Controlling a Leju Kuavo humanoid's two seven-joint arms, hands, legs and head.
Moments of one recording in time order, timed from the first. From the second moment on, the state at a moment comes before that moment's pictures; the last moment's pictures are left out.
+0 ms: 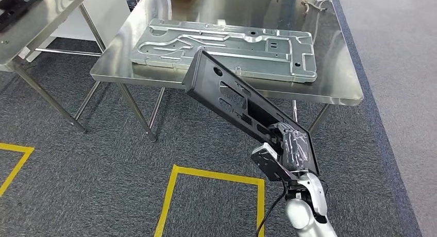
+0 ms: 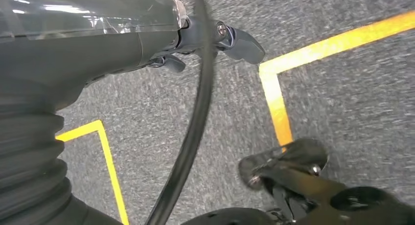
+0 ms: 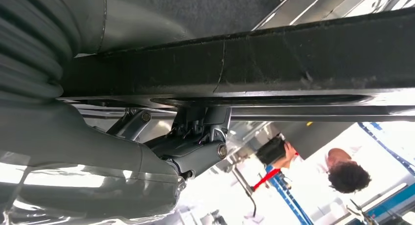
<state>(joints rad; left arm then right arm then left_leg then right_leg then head) -0.08 -0.12 0.92 -0.23 -1.35 0.07 -0.24 -0.13 0.06 0.22 -1.62 0.83 -0.36 0.00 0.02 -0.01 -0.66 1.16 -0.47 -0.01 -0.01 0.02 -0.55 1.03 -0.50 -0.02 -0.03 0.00</state>
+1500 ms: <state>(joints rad) -0.11 -0.12 0.87 -0.23 -1.39 0.05 -0.22 -0.46 -0.15 0.37 -1.24 1.57 -0.44 0.27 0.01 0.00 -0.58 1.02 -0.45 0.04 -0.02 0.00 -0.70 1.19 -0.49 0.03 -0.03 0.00</state>
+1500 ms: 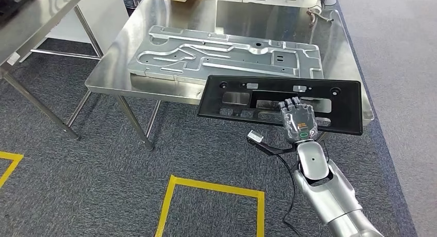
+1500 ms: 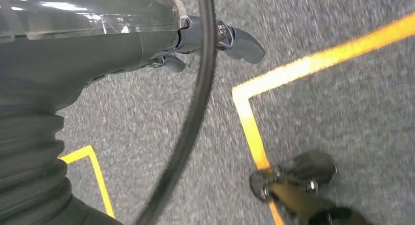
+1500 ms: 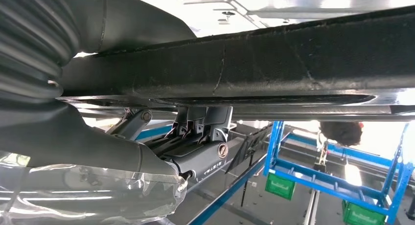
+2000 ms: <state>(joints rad) -0.11 -0.12 0.87 -0.23 -1.39 0.06 -0.22 -0.45 -0.15 0.37 -1.21 1.57 -0.46 0.26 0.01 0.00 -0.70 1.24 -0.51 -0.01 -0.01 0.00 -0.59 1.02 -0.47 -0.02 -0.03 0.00</state>
